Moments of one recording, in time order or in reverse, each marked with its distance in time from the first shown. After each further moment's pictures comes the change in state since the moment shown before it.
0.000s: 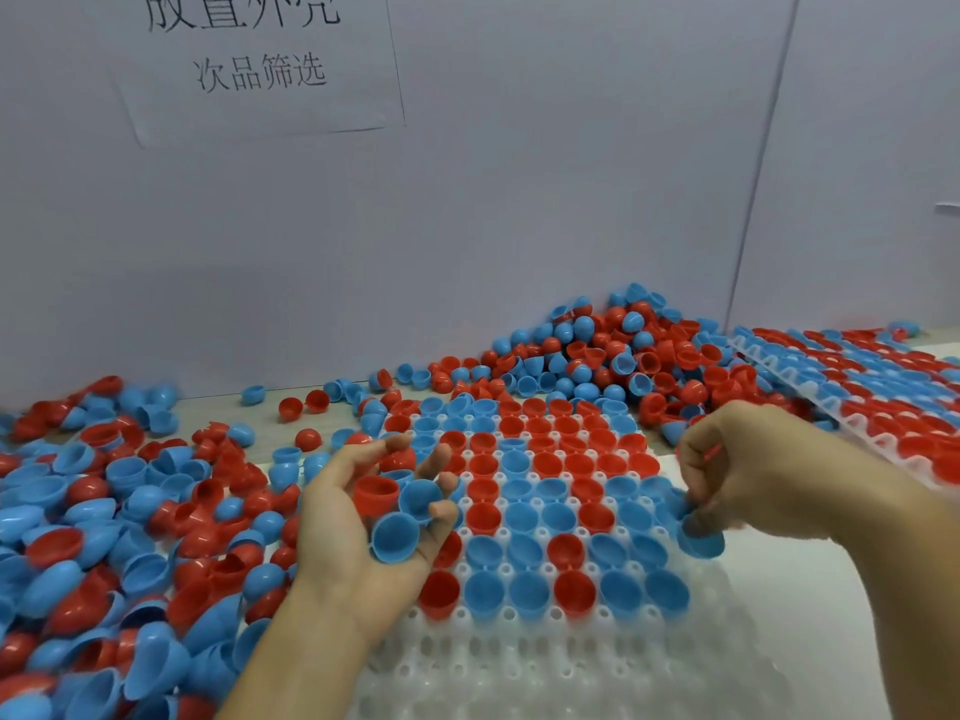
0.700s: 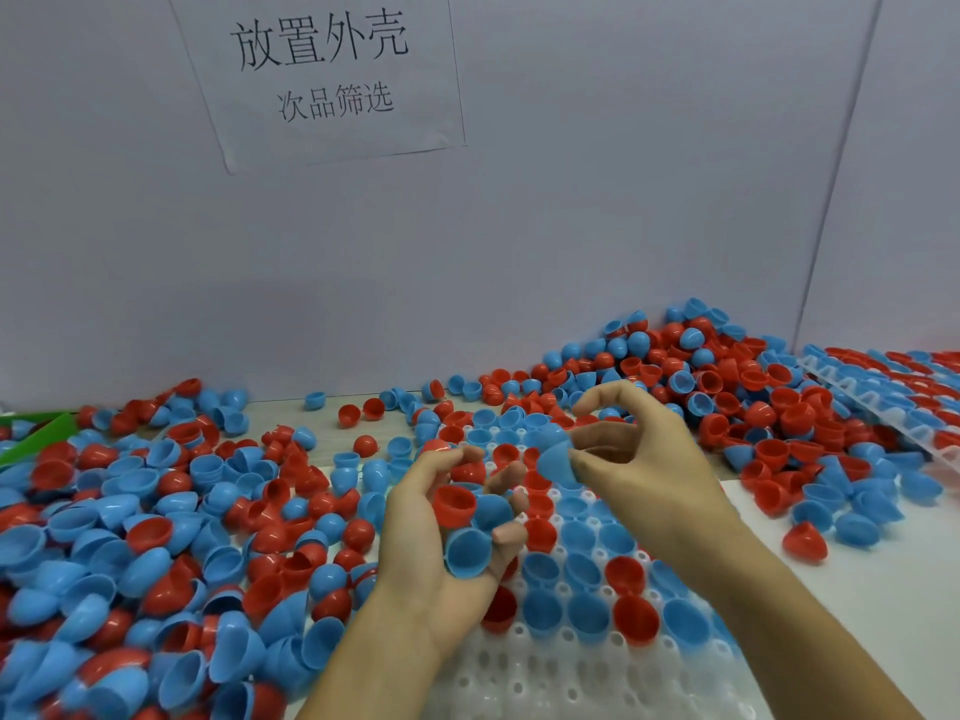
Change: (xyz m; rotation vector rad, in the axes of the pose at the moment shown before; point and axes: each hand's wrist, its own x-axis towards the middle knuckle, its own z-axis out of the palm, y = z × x) left_hand -0.003 -0.003 0.008 0.064 -0.004 -0.026; right_hand 0.011 -0.087 0.067 0.899 0.281 -0.386
